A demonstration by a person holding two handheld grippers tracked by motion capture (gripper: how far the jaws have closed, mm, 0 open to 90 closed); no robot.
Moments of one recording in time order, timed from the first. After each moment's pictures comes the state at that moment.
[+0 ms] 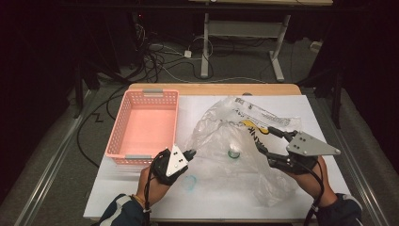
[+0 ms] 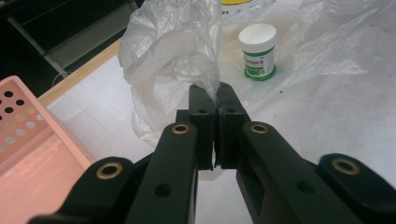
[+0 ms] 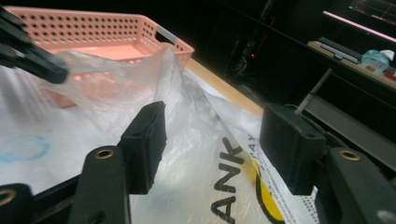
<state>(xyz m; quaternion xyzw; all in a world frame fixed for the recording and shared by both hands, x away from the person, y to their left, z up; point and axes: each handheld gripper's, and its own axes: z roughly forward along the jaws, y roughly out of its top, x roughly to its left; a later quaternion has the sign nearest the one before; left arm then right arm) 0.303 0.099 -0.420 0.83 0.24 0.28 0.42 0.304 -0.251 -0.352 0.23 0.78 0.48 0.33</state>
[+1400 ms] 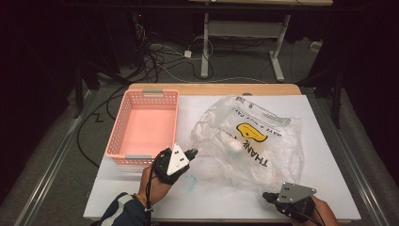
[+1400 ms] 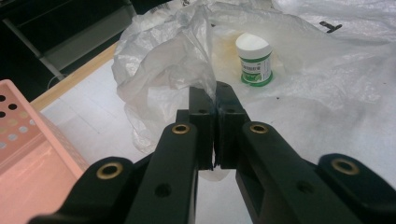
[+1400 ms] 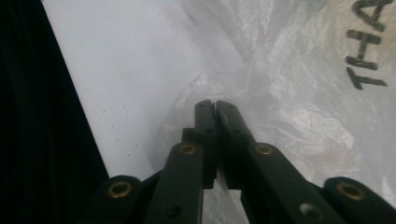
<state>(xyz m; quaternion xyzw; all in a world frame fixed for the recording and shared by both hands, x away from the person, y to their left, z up) 0.306 0.097 -0.419 0.82 0.24 0.27 0.43 0.249 -0.273 -0.455 0.20 0.91 0.31 0.18</state>
